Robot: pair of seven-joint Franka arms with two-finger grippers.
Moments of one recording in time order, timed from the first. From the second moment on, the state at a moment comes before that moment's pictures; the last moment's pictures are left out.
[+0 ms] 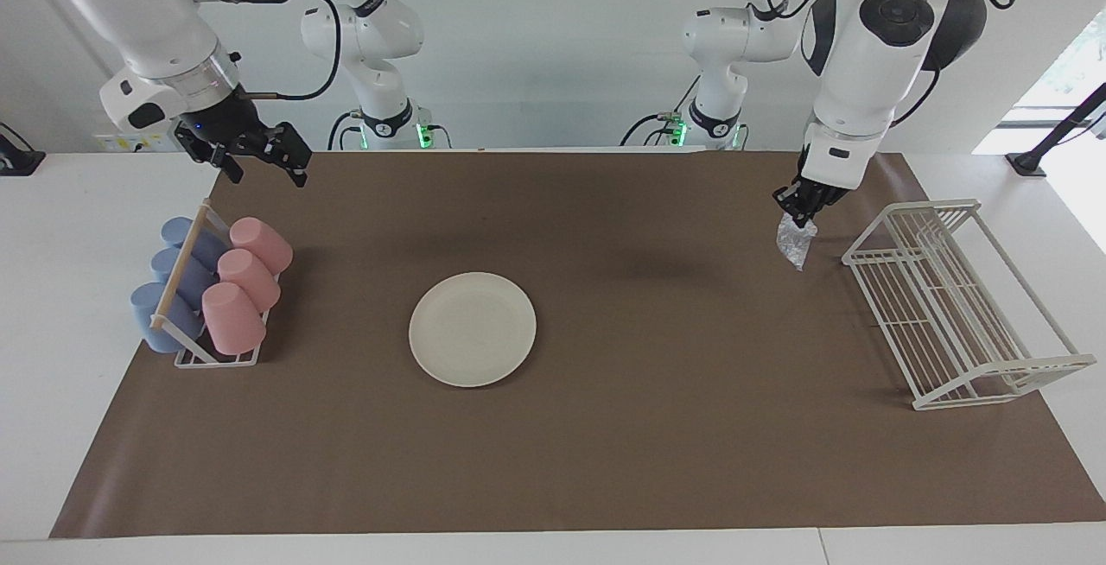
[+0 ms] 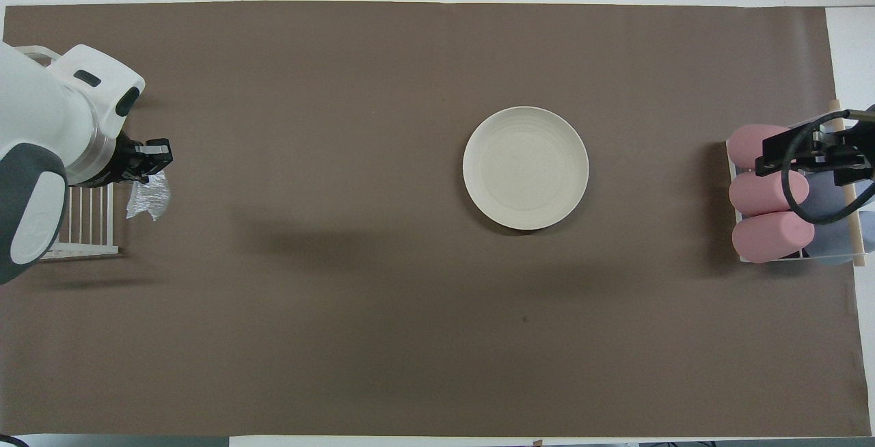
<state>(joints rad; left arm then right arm) -0.14 -0.01 -0.09 -1.78 0.28 1.73 -0.47 0.01 0.00 -0.05 -1.58 0.04 1.51 0.10</state>
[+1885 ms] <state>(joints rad) -0.11 0.36 -0.10 -1.75 1.16 1.74 -0.68 -0.02 0.00 -0.06 -1.57 0.01 1.50 -0.07</state>
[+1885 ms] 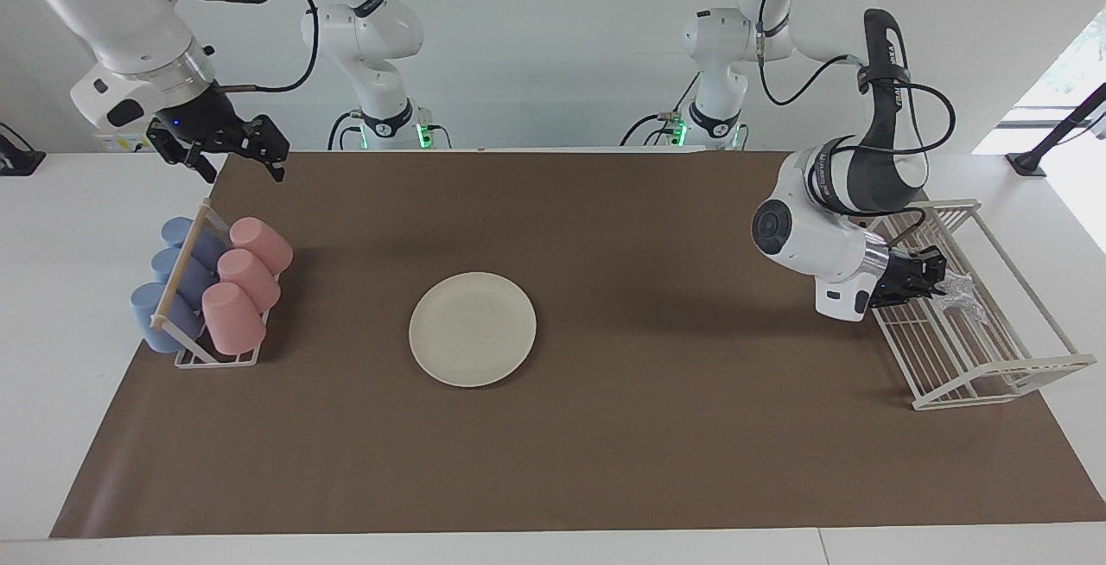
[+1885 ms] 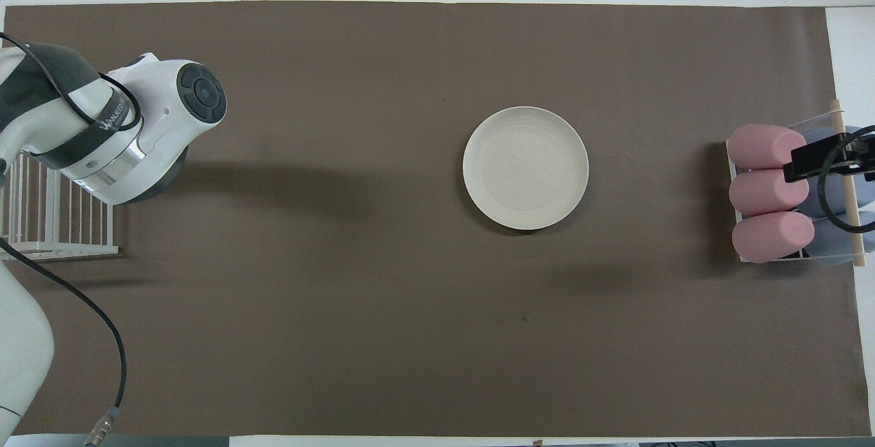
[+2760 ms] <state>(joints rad) -0.09 0.33 -0.10 -1.67 0.88 1.79 -0.61 -0.02 0.00 -0.06 -1.57 0.01 1.50 -0.07</state>
